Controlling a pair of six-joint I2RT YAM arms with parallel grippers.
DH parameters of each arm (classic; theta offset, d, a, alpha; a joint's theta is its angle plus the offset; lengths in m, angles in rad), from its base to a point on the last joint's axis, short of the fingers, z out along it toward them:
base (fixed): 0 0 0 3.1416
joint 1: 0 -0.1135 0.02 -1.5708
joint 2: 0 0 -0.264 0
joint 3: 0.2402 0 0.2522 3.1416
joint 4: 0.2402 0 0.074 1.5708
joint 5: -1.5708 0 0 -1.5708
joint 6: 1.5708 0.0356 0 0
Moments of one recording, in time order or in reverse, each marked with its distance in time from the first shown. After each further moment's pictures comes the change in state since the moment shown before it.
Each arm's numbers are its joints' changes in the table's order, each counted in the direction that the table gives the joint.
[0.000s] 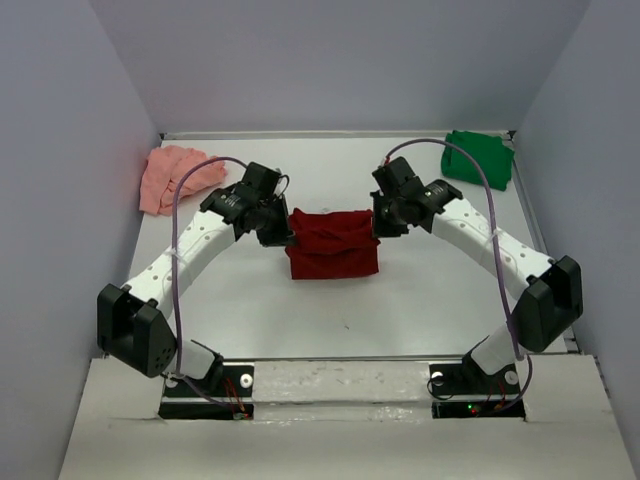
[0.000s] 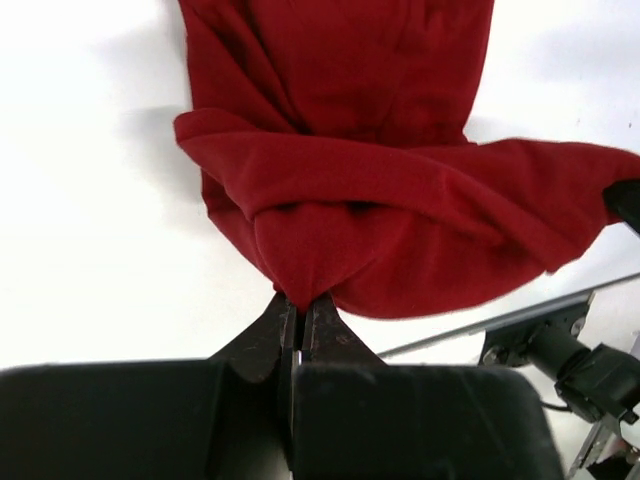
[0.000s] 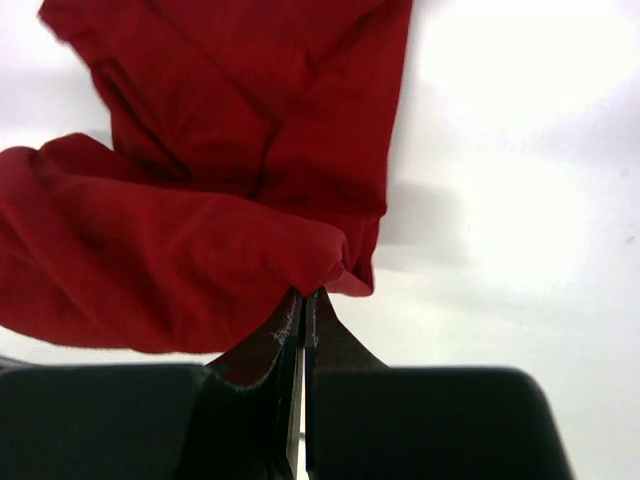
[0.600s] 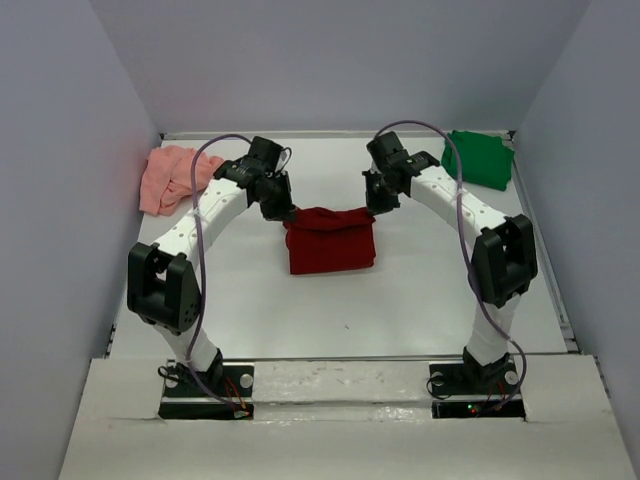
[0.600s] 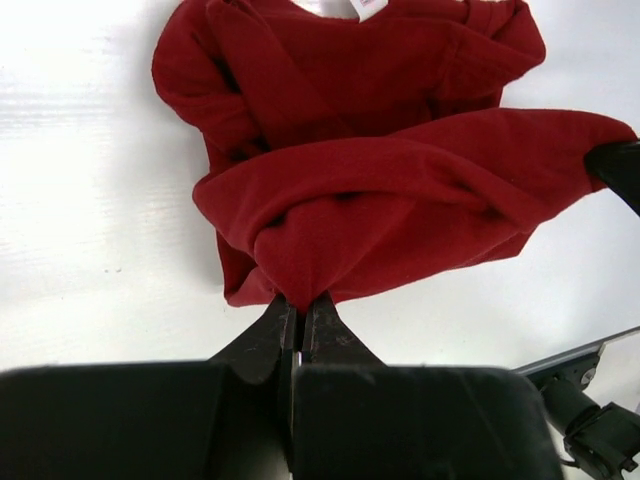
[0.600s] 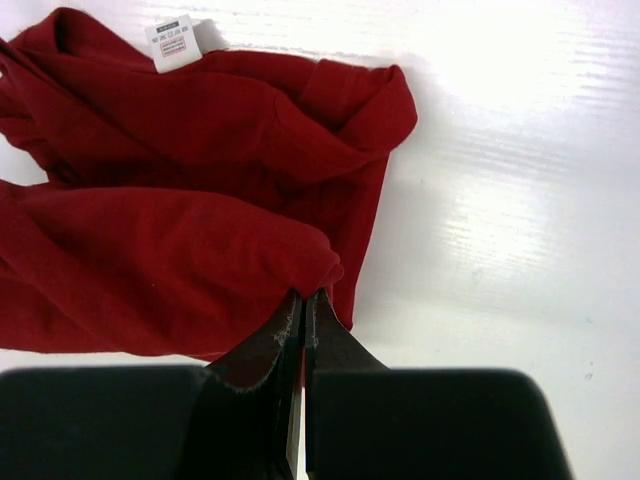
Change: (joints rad) left arm -0.107 -0.263 0.222 -0.019 -0.027 0.113; right arm 0.142 -0.347 0.288 -0.006 0.082 -0.175
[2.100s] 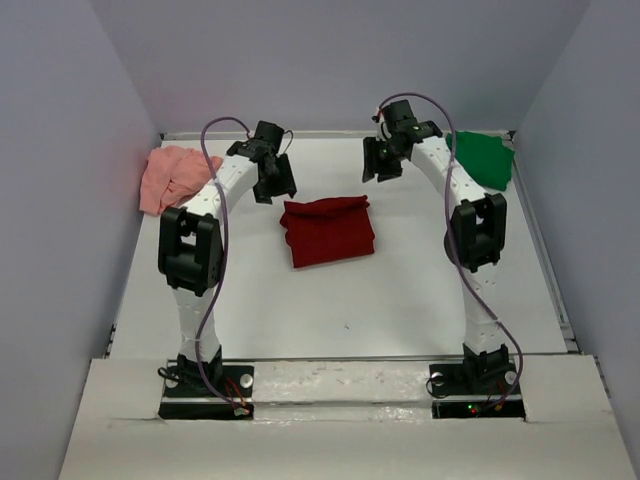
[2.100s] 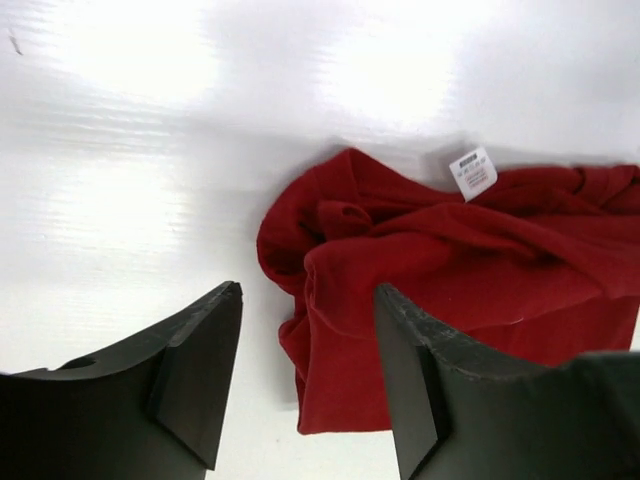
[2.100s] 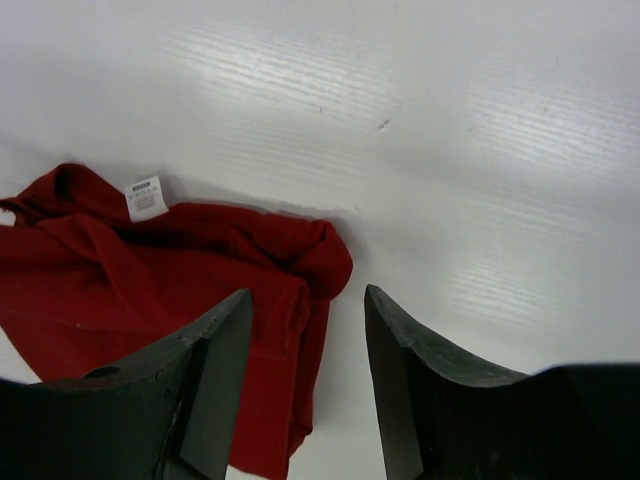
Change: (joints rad) left arm -0.074 -0.339 0.271 -0.016 0.193 0.012; right arm 0.165 -0.432 0.579 0.079 0.205 -0.185
